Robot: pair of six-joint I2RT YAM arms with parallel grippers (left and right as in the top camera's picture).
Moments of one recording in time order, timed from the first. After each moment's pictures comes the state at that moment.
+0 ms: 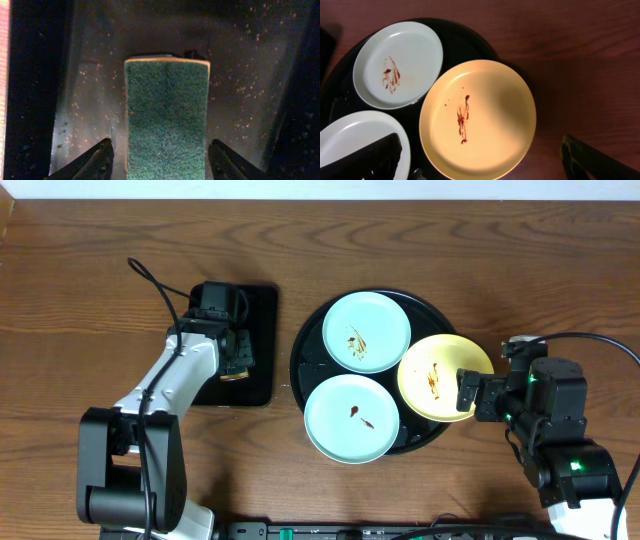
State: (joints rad) left arm -0.11 1.70 1.03 -0.61 -0.12 -0.26; right arm 0.08 0.82 0.72 -0.67 -0.05 0.18
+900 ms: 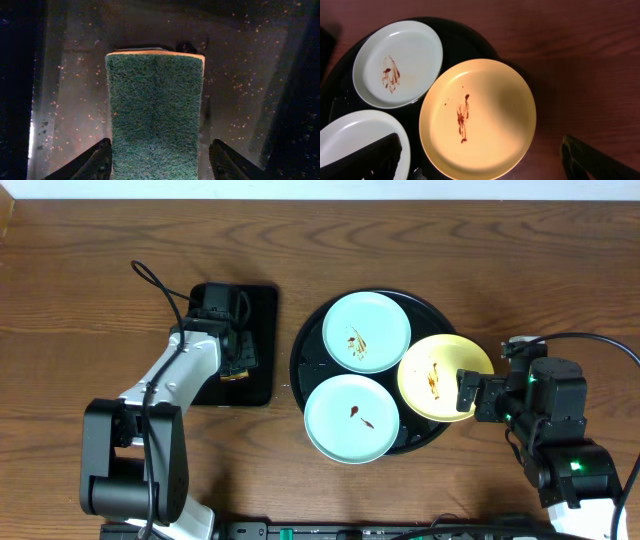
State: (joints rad) left arm -0.11 1.74 1.03 -0.60 -0.08 -0.28; right arm 0.08 0.82 0.72 -0.67 -0.05 0.18
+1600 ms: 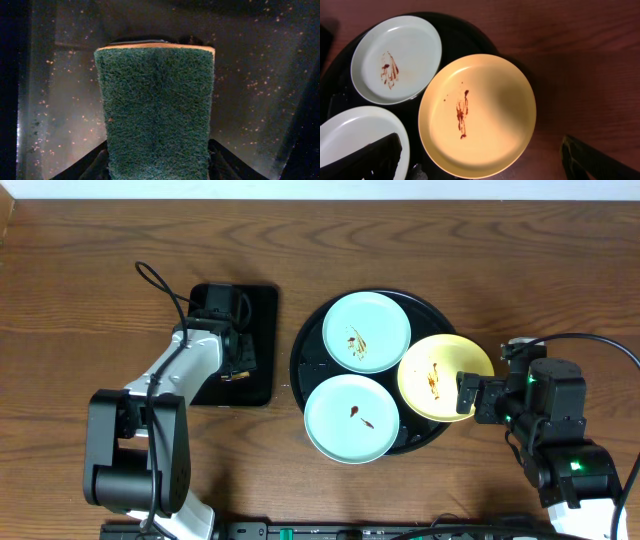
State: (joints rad) left arm -0.11 1.77 1.03 -0.60 -0.08 -0.28; right arm 0.08 0.82 0.72 -0.69 -0.05 0.18
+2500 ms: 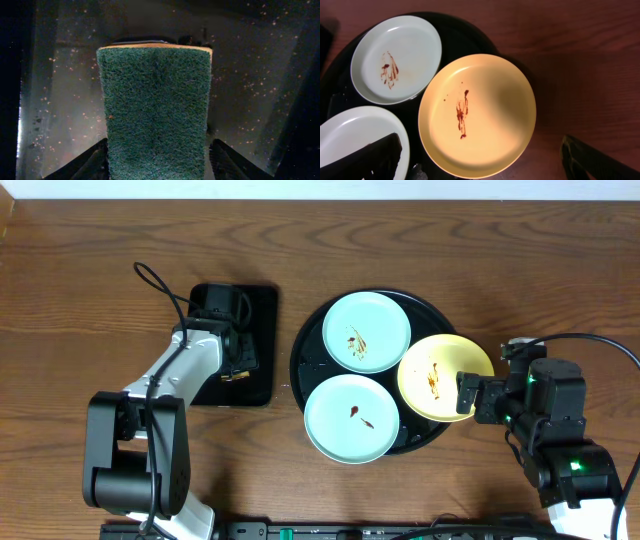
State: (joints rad) left arm -0.11 1.76 1.03 -0.60 -0.08 -0.30; right arm 0.08 0.82 0.72 -0.69 -0.05 0.18
